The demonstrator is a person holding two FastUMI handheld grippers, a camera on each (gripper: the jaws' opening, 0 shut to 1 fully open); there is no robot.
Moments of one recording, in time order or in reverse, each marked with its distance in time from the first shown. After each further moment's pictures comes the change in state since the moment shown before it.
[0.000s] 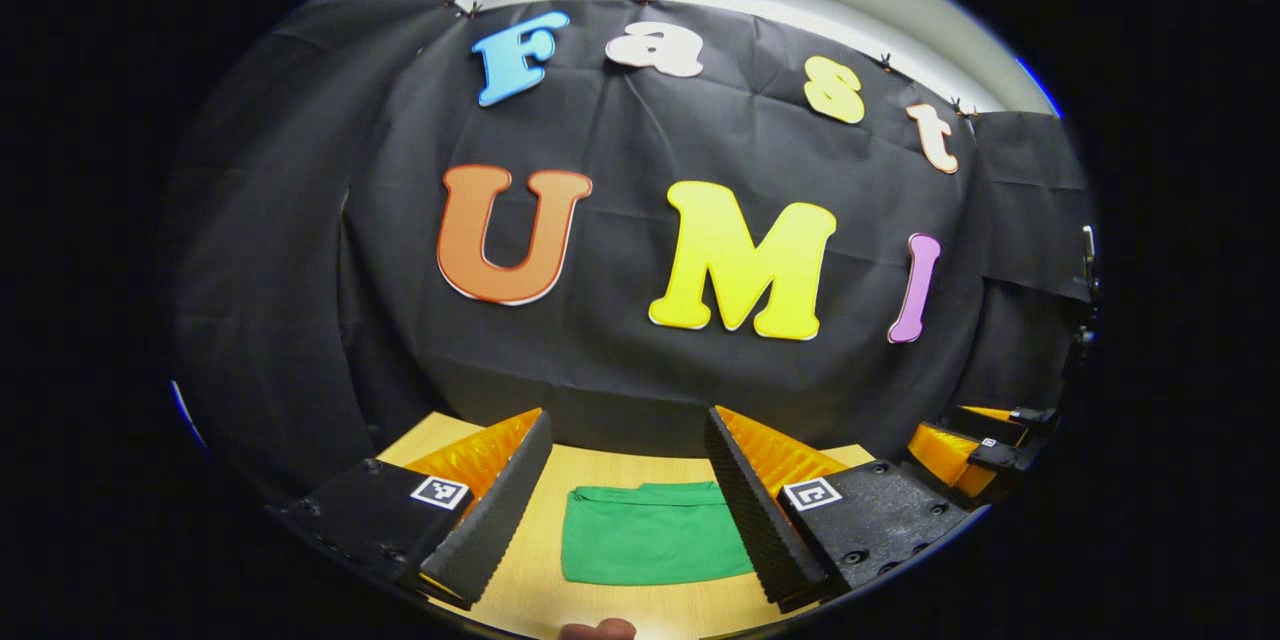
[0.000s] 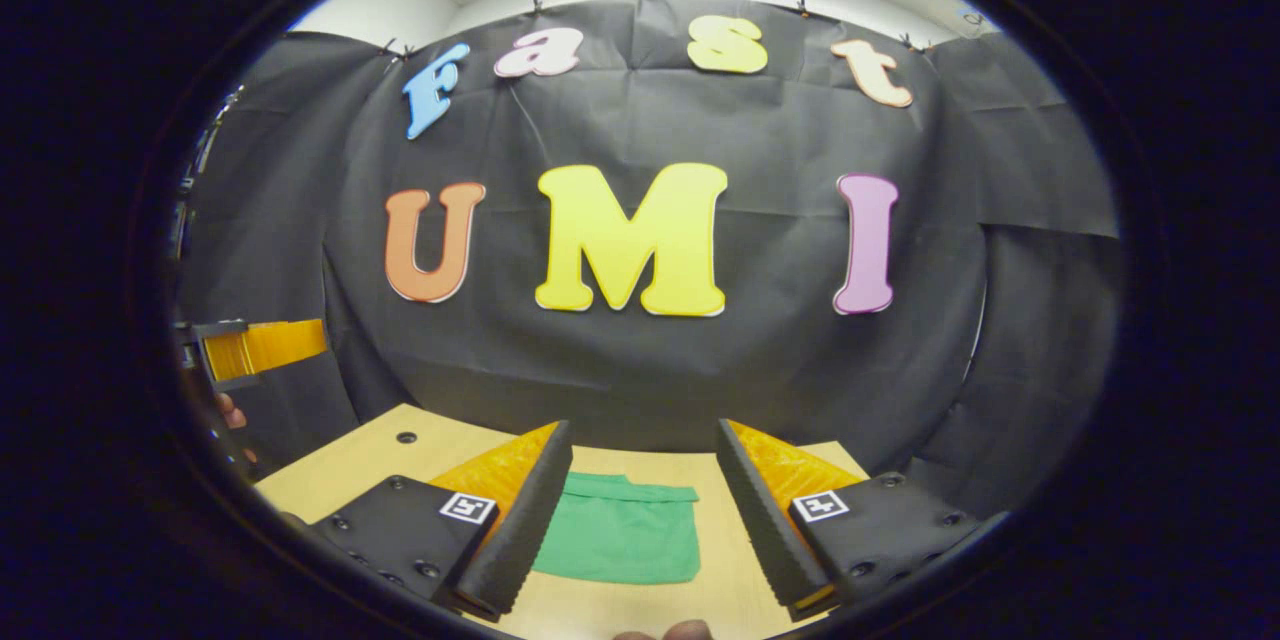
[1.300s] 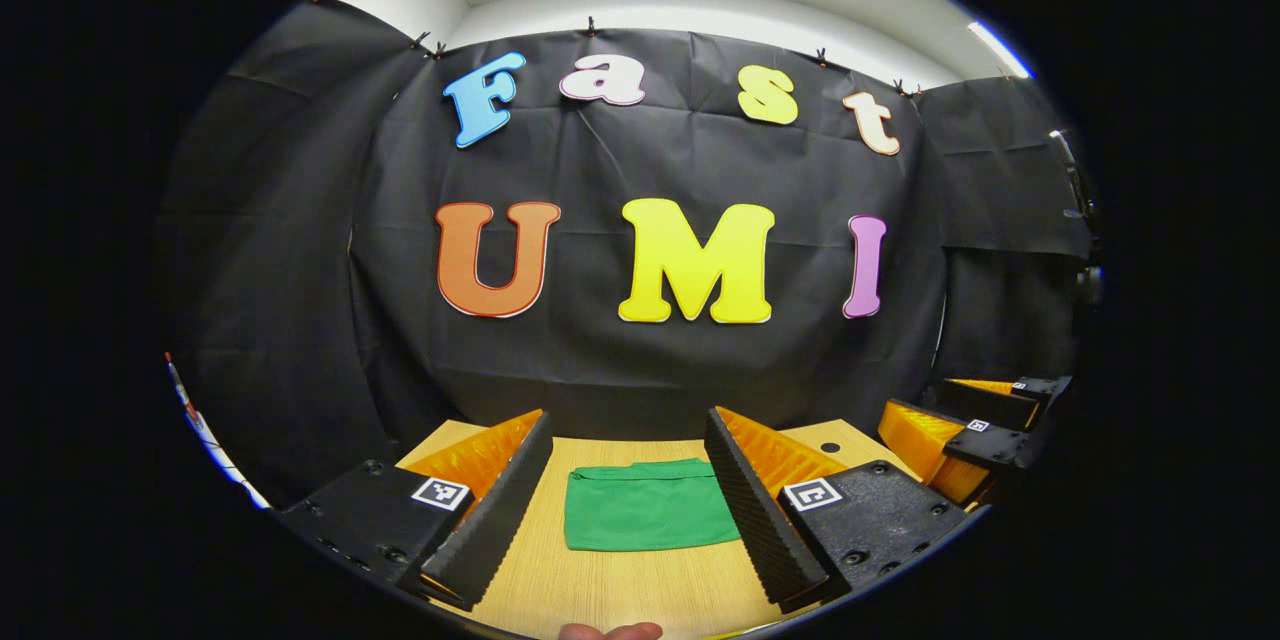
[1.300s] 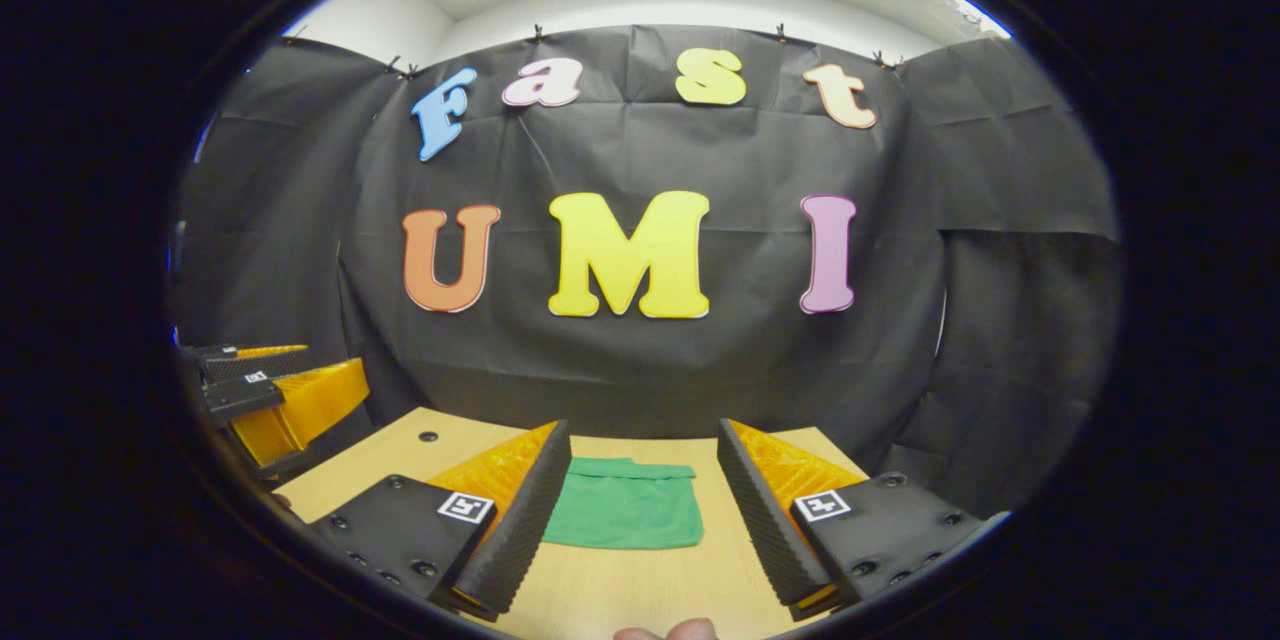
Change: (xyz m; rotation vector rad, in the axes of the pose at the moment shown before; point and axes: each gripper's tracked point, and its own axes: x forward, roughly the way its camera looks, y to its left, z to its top) left arm -0.099 -0.043 -0.018 0.090 -0.007 -0.037; right arm -0.095 0.019 -0.009 0.023 -0.020 -0.033
